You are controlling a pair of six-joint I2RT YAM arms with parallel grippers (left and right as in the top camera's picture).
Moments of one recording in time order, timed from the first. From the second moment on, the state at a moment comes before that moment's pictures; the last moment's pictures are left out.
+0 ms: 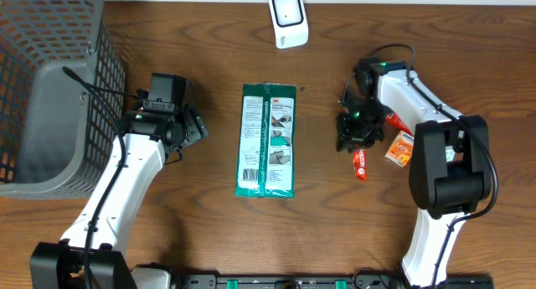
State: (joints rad) left arm -0.13 1.47 1.04 -0.78 -0.14 -0.56; right arm 0.17 2.11 1.51 -1.19 -0.33 0.09
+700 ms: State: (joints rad) left arm -0.13 1.47 1.04 -0.78 -0.14 -0.56; right arm 0.14 2.05 1.46 -1.22 -0.12 0.17
